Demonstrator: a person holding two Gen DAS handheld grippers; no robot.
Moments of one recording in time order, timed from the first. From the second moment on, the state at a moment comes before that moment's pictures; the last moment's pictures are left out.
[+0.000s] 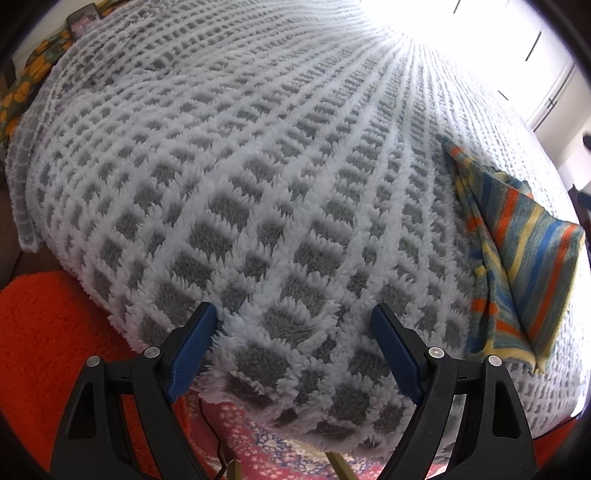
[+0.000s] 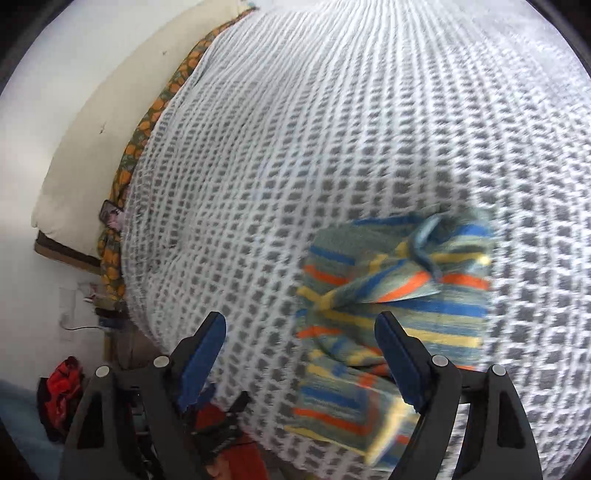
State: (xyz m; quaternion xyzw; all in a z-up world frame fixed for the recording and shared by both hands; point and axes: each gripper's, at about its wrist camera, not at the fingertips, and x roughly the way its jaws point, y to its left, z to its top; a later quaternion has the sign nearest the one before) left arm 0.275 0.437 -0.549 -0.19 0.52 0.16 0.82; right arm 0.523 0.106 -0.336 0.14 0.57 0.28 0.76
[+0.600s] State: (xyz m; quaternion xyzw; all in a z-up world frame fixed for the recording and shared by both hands) left arm 0.345 0.414 -0.485 -0.17 0.47 -0.02 0.87; right arm 0.301 0.159 -0.399 -0.15 0.43 0.45 0.76
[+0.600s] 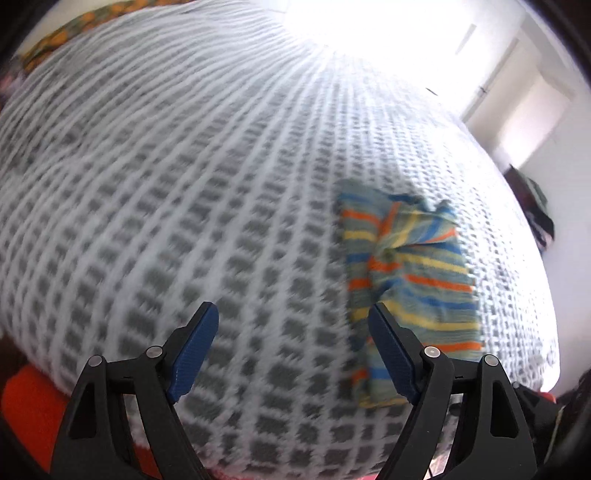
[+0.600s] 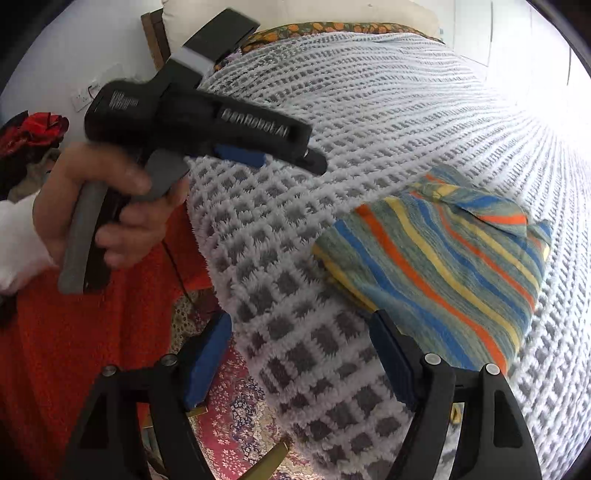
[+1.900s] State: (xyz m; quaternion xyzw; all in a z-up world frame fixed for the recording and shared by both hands) left arm 0.383 0.302 -0.539 -0.15 0.58 -0.11 0.79; right arm 0.376 0.071 -0.441 0.00 0.53 0.31 0.78
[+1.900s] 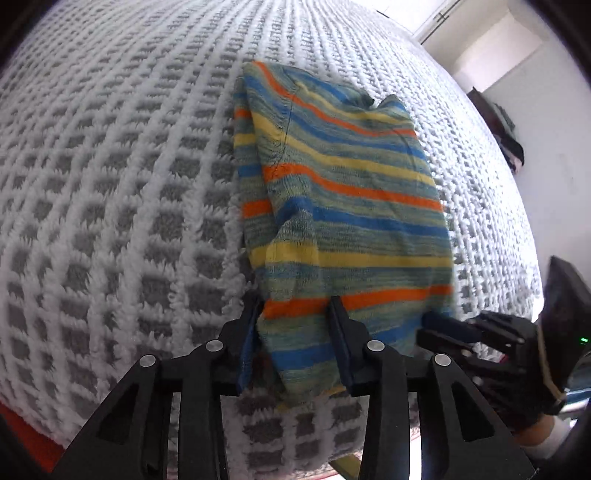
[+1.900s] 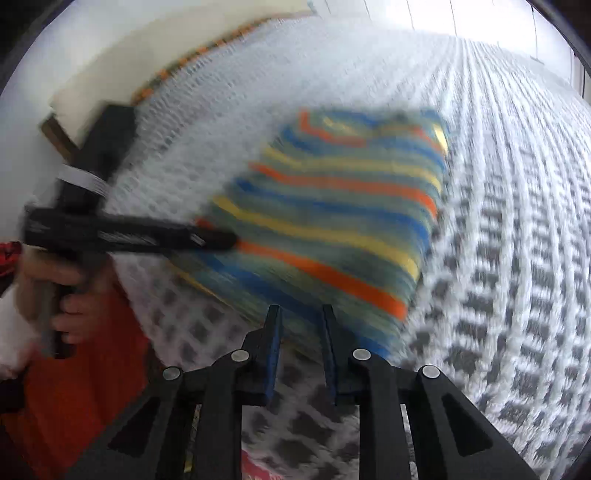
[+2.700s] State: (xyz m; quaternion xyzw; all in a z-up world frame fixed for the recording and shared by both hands) left arm 0.301 0.373 -0.544 -0.22 0.49 0.05 0.84; right arm 0.352 -0.020 -0.406 0.10 0.46 0.23 0.85
